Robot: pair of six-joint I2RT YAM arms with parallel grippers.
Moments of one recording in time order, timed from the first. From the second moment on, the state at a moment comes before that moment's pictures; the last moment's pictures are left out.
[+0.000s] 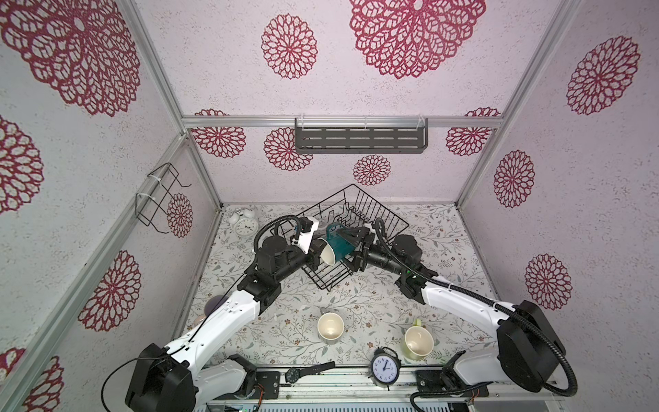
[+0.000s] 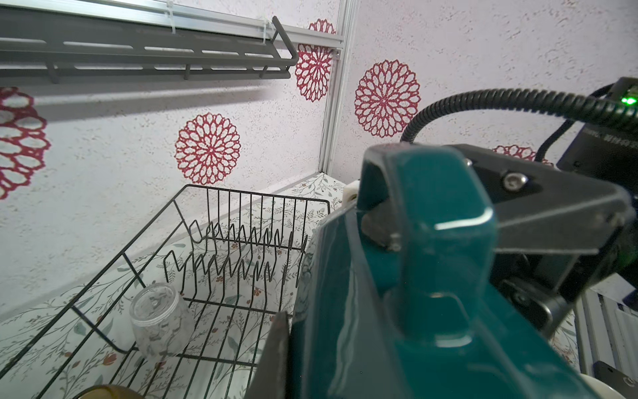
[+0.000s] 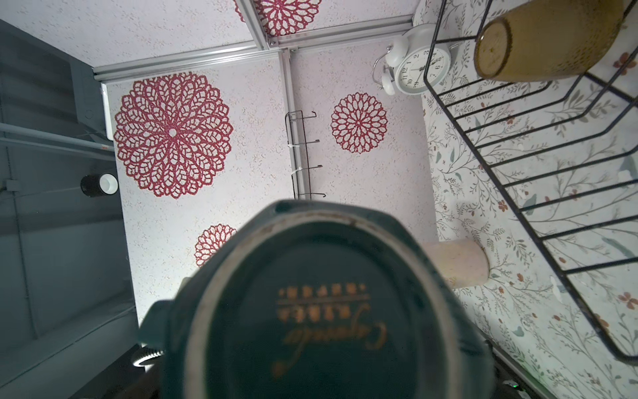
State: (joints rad) left arm -0.52 1.18 0.81 0.27 0.28 -0.06; right arm 0.67 1.40 0.87 0.58 -0.48 1.73
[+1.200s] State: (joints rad) left arm -0.49 0.81 0.64 -0.02 -0.17 -0.13; right arm 0.56 1.78 1.20 0.09 -0.24 0.44
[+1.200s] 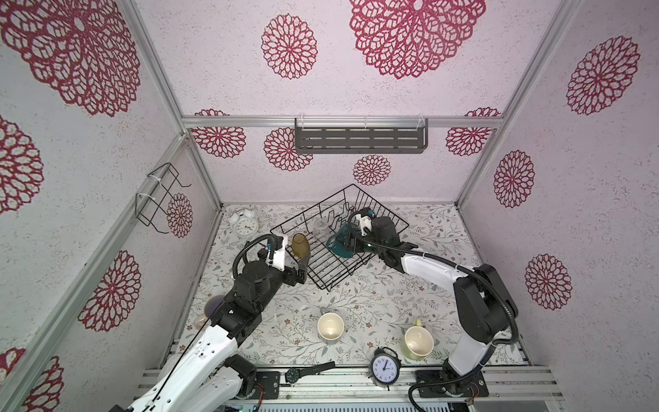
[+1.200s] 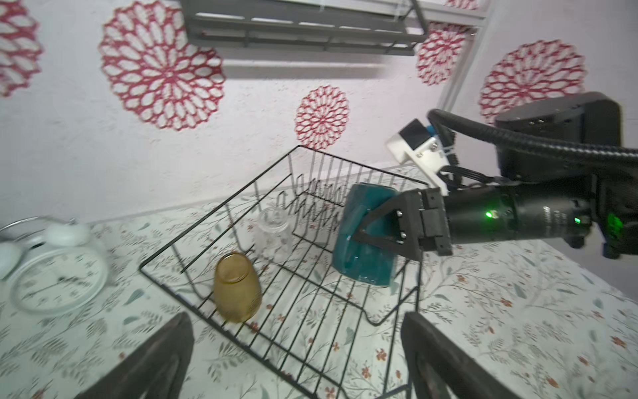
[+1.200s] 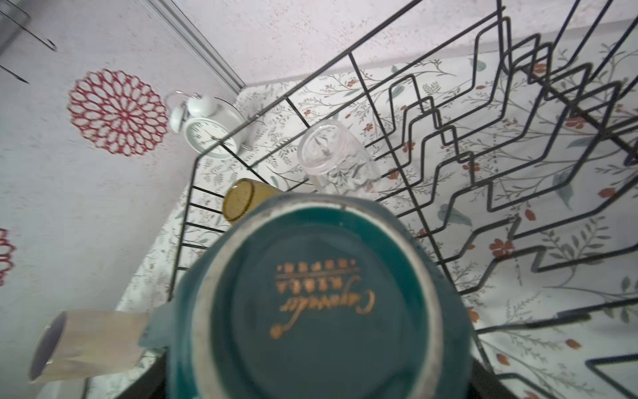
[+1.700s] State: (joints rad) left arm -0.40 0.73 0.62 -0.15 -0.38 -0.26; right arm 0.63 1.99 1.31 0.18 -0.17 0.11
